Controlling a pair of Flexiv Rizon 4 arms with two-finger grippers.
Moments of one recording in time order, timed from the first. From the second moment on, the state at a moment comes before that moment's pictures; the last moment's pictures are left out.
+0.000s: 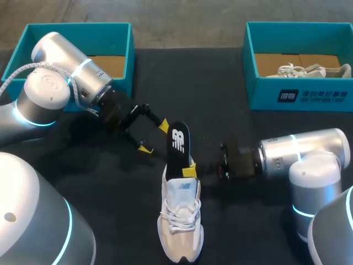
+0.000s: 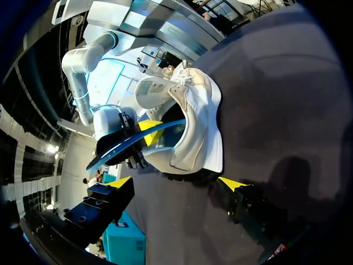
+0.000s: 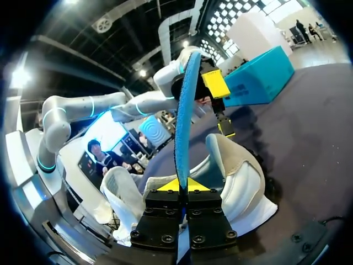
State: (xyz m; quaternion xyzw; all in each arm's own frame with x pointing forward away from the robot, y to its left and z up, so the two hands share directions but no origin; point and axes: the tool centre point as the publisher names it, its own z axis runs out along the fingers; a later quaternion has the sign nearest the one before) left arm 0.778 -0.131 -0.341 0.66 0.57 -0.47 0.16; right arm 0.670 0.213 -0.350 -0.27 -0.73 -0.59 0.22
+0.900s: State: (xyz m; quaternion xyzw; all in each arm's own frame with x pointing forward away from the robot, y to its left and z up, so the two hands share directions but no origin) left arm 0.778 -0.131 -0.341 0.66 0.57 -0.47 0.16; right arm 0.668 0.220 -0.342 -0.26 -0.73 -0.60 0.21
